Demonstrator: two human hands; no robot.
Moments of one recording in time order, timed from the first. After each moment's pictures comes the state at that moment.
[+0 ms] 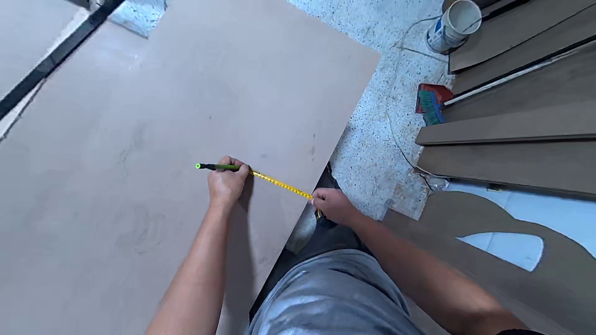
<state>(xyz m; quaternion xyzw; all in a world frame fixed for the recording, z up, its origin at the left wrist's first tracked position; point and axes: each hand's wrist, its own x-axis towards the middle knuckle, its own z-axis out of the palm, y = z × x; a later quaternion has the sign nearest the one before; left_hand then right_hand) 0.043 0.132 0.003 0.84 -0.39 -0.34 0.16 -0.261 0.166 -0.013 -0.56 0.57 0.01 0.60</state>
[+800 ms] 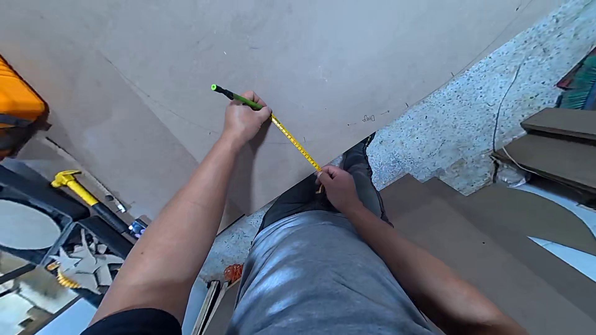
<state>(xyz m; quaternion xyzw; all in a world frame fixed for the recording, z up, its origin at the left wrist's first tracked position) 0.213 0.482 0.000 0.85 -0.32 -0.38 0.16 -0.092 0.505 -0.016 -0.53 0.55 0.05 0.64</state>
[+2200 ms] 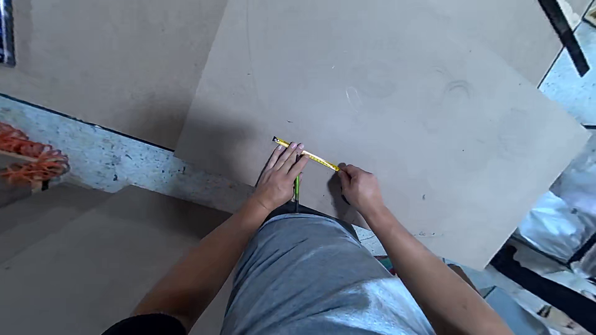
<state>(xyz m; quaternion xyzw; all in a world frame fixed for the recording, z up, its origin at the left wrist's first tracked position) 0.023 0.513 -0.044 0.92 -0.27 -0.09 0.27 0.021 0.258 0.021 -0.93 0.09 0.31 0.17</state>
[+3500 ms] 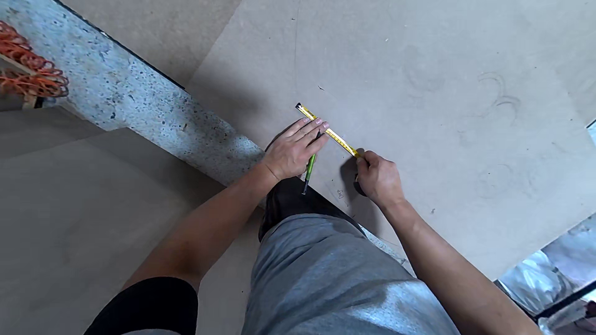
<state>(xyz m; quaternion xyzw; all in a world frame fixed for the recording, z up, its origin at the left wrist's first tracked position) 0.022 0.505 -0.057 0.93 -0.29 0.00 0.24 0.040 0.254 0.022 -0.94 0.01 0.32 0.15</state>
